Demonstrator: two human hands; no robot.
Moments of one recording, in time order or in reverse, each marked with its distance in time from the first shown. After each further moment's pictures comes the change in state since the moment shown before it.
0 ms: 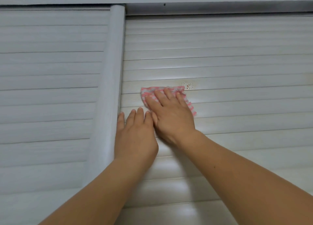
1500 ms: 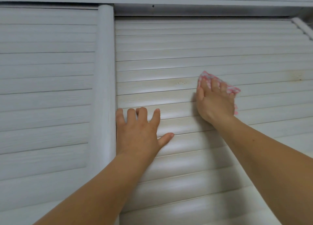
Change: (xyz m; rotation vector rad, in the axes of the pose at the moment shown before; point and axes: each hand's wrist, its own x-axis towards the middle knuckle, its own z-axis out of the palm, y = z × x) left_hand 0.008 -0.006 0.005 0.211 0.049 0.183; right_hand -0.010 0.085 -0.022 0.005 0.007 0.682
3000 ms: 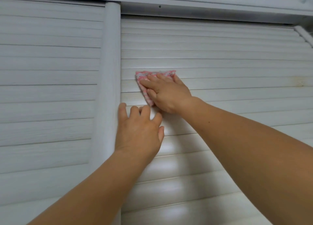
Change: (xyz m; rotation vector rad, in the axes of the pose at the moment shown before) left_hand -0.001 -0.009 0.002 0.010 0.198 0.052; right_hand 0.001 -0.102 -0.006 -0.096 -0.170 -0.688
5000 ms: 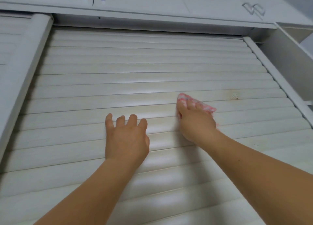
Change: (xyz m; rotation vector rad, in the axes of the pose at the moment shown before) left_hand 0.088 0.172 -0.020 -0.176 -0.061 -0.091; right_hand -0.131 0.224 -0.006 -0.054 0.011 0.487
